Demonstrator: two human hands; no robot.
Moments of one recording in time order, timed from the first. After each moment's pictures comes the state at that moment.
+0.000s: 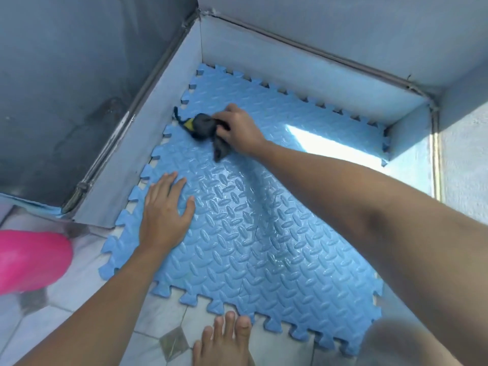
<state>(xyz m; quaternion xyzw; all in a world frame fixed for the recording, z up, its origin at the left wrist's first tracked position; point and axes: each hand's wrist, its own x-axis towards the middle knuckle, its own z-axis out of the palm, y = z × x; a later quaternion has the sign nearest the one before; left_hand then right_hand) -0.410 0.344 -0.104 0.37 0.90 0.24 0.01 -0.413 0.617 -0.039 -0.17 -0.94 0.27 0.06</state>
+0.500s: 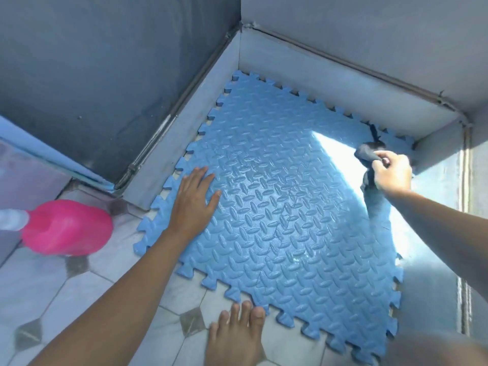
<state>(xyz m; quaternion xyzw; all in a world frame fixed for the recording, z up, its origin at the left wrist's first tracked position) -0.409 0.338 -0.097 0.36 0.89 0.26 0.07 -0.188 0.737 -0.036 -0.54 -0.80 0.24 0.13</state>
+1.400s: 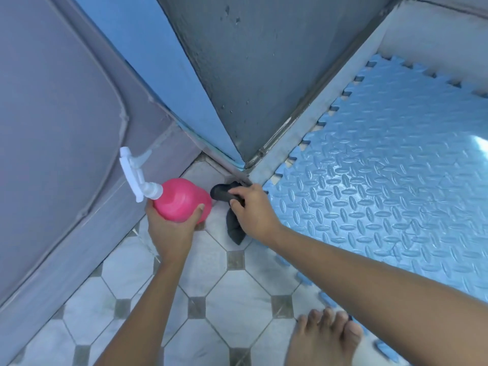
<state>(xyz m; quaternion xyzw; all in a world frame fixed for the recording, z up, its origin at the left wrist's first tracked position) -0.411 0.105 -0.031 -0.16 0.89 0.41 -0.07 -0.394 0.295 -0.045 -0.10 -0.84 0.53 -0.08</state>
